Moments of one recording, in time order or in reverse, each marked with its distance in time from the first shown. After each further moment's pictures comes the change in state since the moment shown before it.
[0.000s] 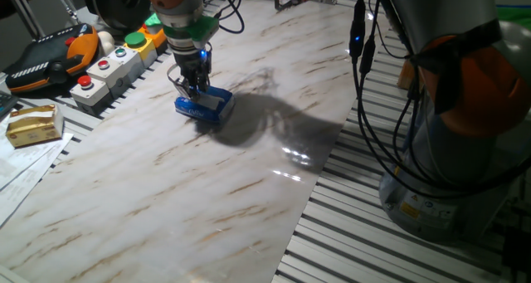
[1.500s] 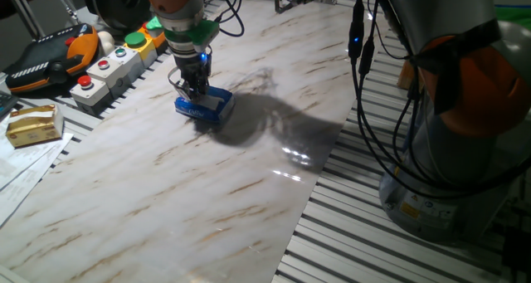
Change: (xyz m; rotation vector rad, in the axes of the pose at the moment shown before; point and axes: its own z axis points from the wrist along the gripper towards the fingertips) arm -0.002 -0.001 0.008 0.002 -0.012 -0.005
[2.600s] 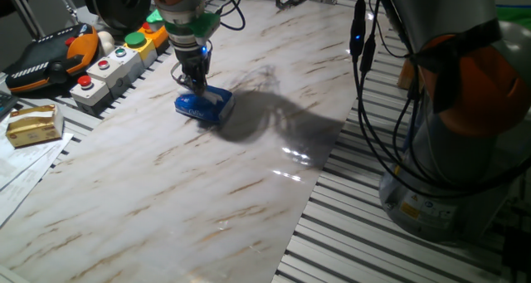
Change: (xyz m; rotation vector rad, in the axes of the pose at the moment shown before) arm -0.002 -0.013 -0.016 -0.009 0.005 -0.023
